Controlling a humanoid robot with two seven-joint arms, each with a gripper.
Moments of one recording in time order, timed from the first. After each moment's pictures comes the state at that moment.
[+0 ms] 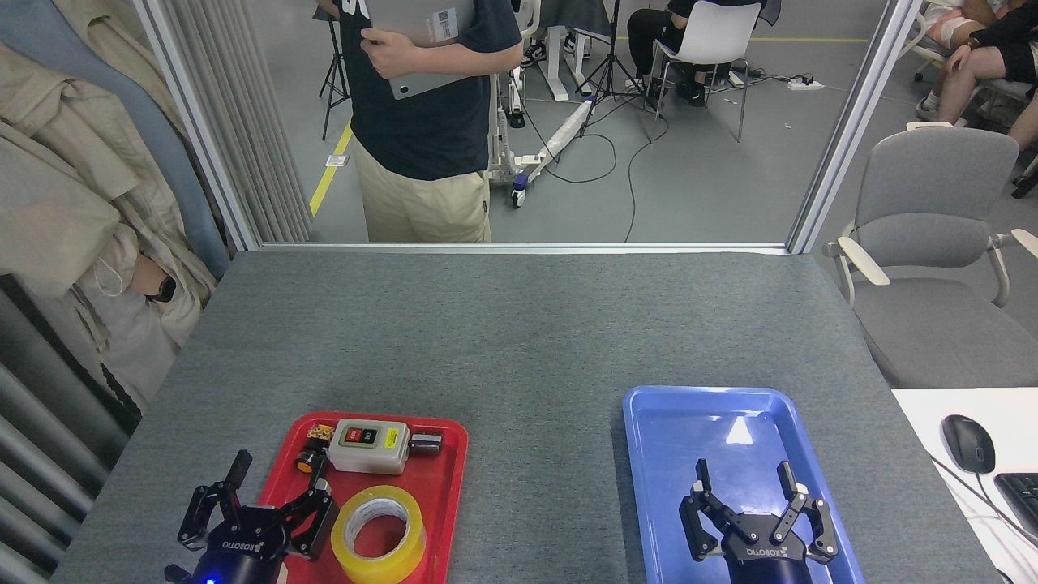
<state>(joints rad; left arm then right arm) 0.14 0.24 -0.07 -1.66 -1.24 -0.02 0.20 0.16 -0.02 0.06 -1.62 1.48 0.09 -0.16</state>
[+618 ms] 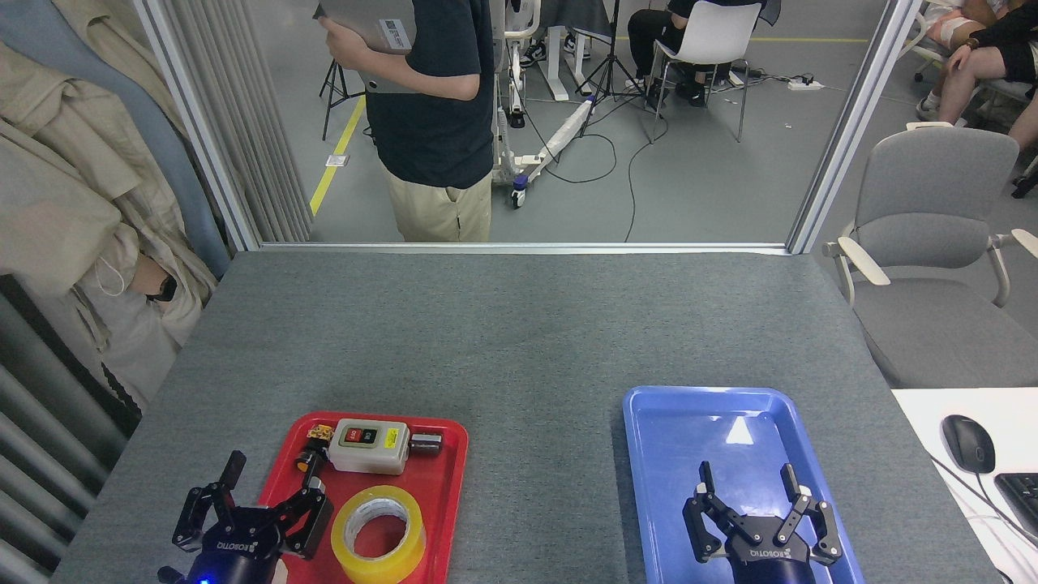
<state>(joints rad) 0.13 0.24 -0.07 -1.65 -1.21 -0.02 0.22 0.16 -0.03 0.05 -1.62 1.47 0.09 -0.15</state>
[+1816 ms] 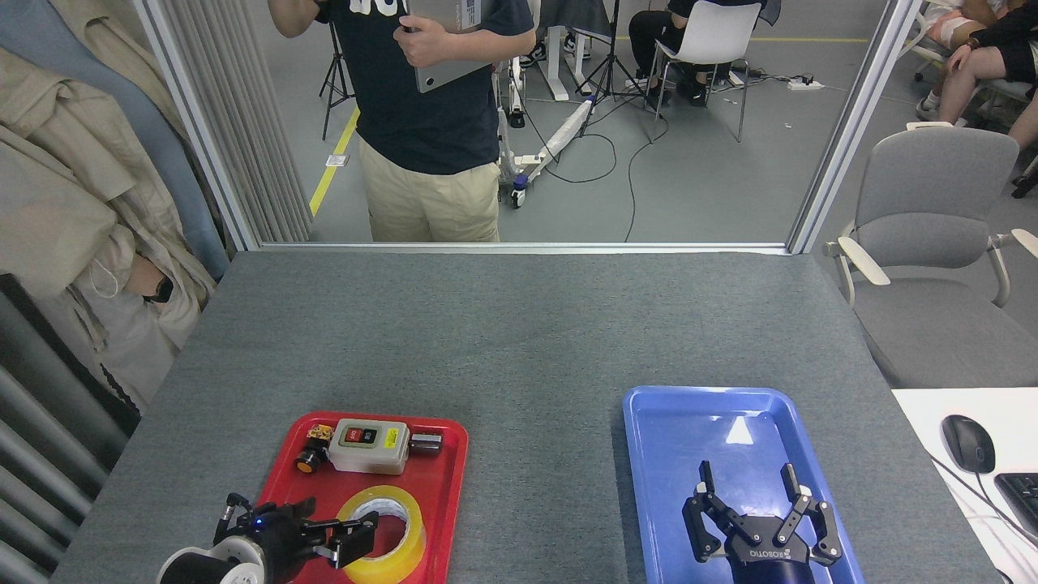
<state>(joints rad) -0.09 0.40 -0.26 -1.59 -0.93 -0.05 -0.72 0.16 -0.02 0.05 -1.62 1.47 0.10 -0.16</state>
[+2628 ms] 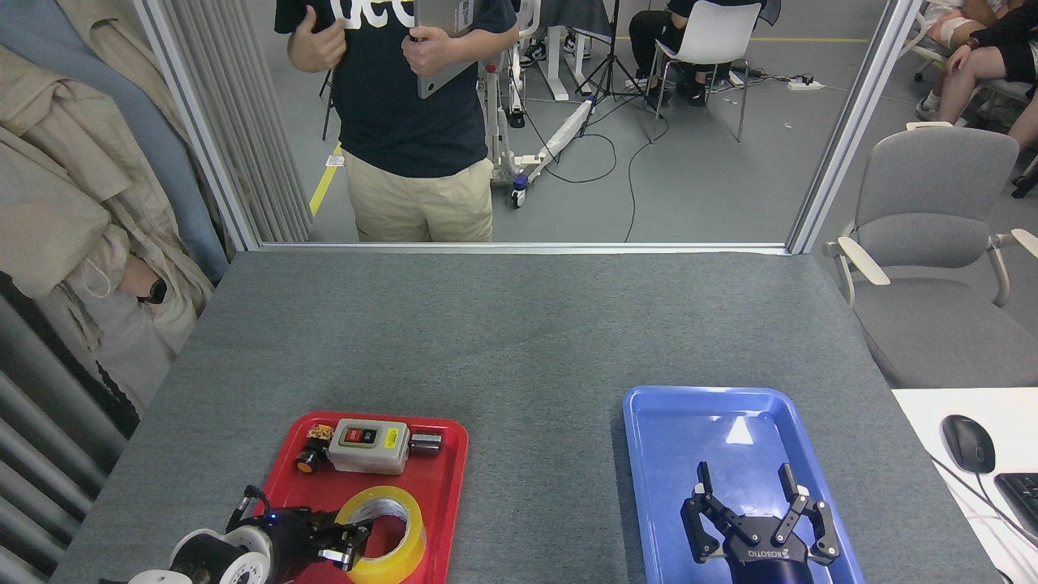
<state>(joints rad) -0.16 0.38 -0.27 -1.43 -0.98 -0.26 -0.78 0.16 -0.02 0.05 -1.62 1.48 0.09 -0.16</state>
